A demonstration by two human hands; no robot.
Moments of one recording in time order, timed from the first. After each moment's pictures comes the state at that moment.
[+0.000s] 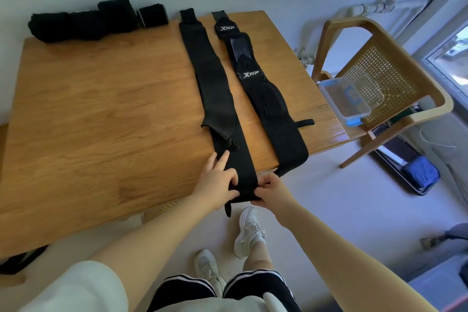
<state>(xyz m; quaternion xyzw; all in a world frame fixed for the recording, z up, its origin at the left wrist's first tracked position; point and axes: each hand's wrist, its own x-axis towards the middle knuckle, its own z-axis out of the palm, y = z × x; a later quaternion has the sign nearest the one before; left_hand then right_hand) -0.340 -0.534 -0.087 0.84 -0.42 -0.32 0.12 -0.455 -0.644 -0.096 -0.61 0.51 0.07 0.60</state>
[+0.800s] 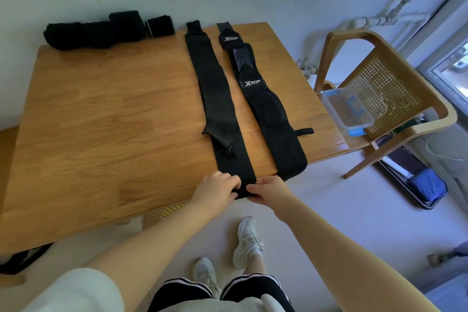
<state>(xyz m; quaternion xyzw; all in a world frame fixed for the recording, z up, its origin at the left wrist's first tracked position) -0.346 -0.532 -0.092 0.83 -0.49 -0.21 0.12 -0.441 -0.662 -0.089 -0.60 0.50 0.10 0.61</state>
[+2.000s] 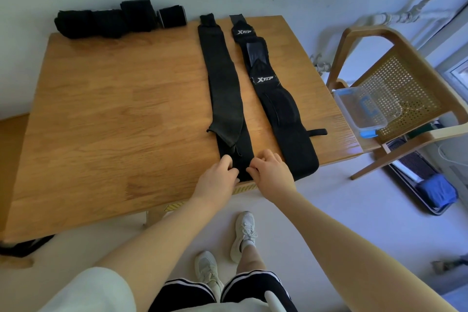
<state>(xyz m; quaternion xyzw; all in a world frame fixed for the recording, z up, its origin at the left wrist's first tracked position) -0.332 -0.533 -0.101 0.87 -0.45 -0.15 0.10 -0.411 -0.664 -0.090 -0.96 0.20 0.05 0.18</state>
